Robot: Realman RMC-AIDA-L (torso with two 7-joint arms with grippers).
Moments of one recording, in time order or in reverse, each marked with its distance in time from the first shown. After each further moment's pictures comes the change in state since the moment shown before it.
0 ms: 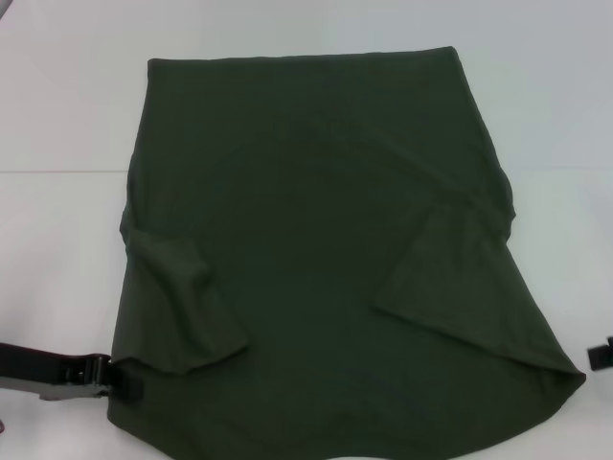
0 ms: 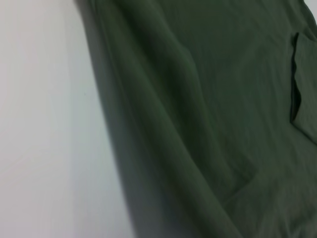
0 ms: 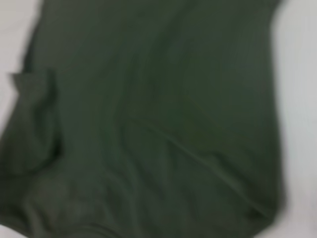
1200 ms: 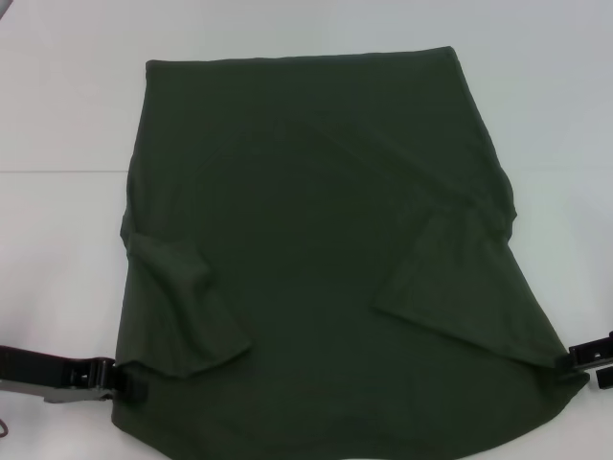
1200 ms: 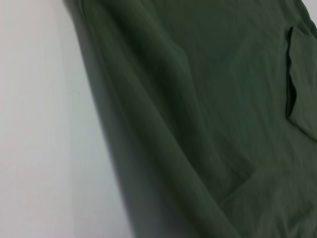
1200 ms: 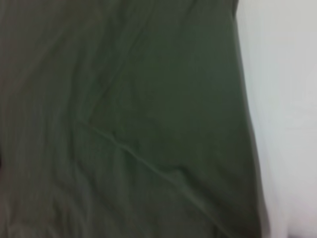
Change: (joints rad) left arm 0.000 -0.008 0.000 0.000 0.000 0.006 0.015; right arm 0.060 0.015 -0.044 0.181 -0.101 0.229 -0.012
